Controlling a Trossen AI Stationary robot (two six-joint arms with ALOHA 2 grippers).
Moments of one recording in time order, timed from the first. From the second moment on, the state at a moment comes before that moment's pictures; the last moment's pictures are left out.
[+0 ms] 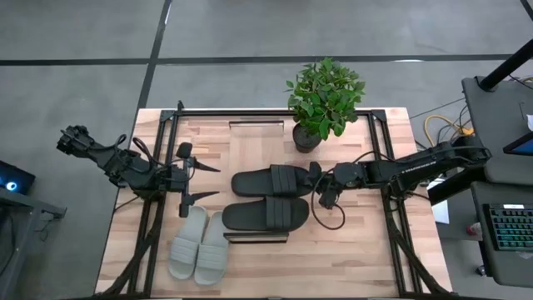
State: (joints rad) left arm -0.49 0.84 1.01 -0.36 -0.53 0.19; right arm 0.16 1.20 0.60 0.15 0.18 -1.38
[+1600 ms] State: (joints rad) left arm -0.48 0.85 1.01 -0.35 -0.53 0.20; right arm 0.14 1.23 0.59 0.22 0.20 -1.44
